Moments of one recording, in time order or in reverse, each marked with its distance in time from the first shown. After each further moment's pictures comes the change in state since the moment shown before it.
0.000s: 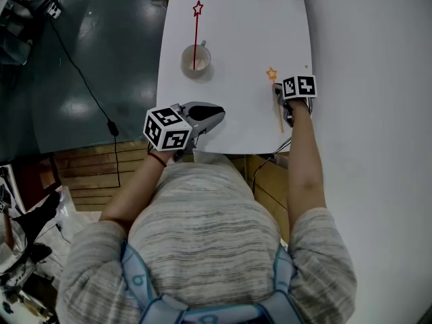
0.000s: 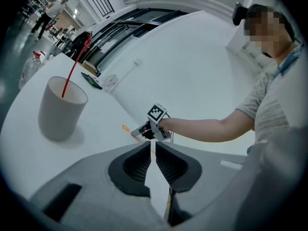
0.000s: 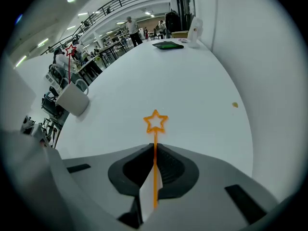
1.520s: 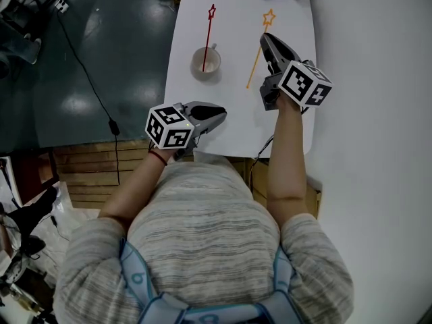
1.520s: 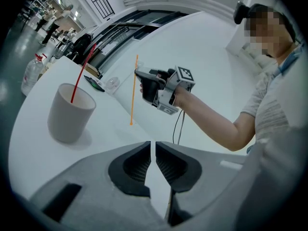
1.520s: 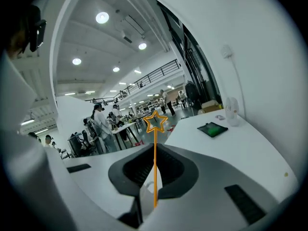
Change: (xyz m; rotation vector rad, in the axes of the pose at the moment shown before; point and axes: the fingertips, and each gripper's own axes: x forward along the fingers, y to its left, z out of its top) left arm -0.018 0.005 0.005 0.005 -0.013 0.014; right arm -0.166 0.189 0.184 -0.038 -0.869 0.337
